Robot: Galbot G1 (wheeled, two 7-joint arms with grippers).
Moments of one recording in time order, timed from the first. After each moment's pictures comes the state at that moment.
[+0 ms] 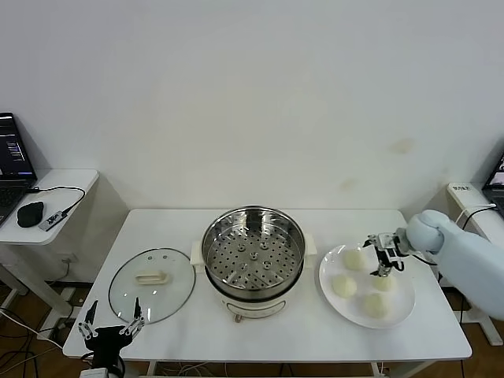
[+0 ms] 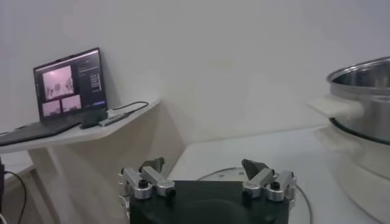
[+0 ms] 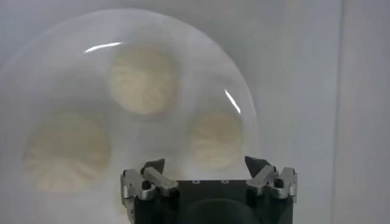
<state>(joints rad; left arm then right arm) 1.77 -1.36 -0.64 -2.13 -0.04 0.08 -0.27 -0.13 0.73 -0.64 1.11 -0.22 -0.07 -0.94</state>
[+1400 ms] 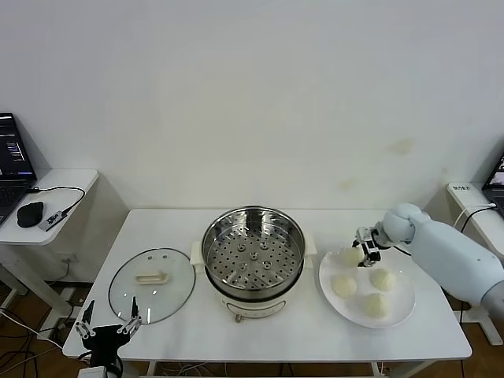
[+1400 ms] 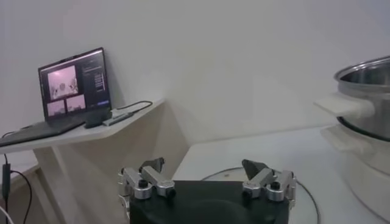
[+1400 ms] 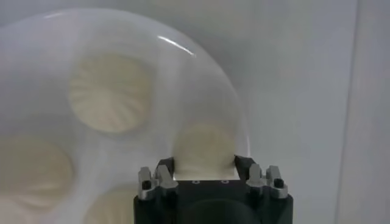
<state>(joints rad) 1.76 -1.35 -0.64 -2.13 -0.04 0.08 -0.28 0.01 0.74 -0.76 1.13 -0.16 -0.11 -0.97</state>
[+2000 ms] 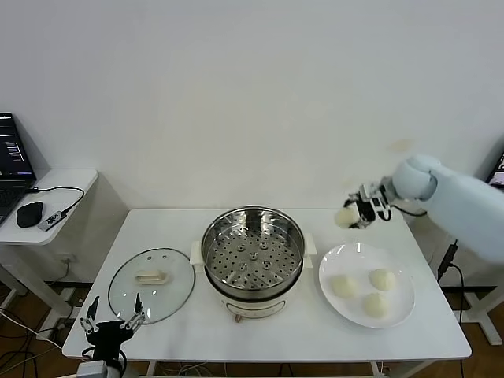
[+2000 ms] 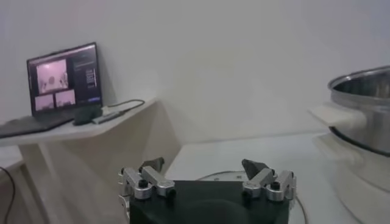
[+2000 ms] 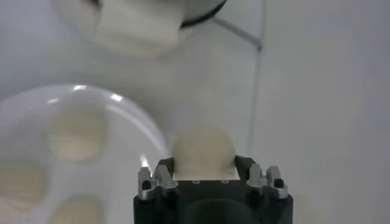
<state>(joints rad) 1.73 -1.32 -0.63 -2.12 -0.17 0.10 -0.27 0.47 0.75 -1.04 1.30 0.13 -0.12 -0.96</state>
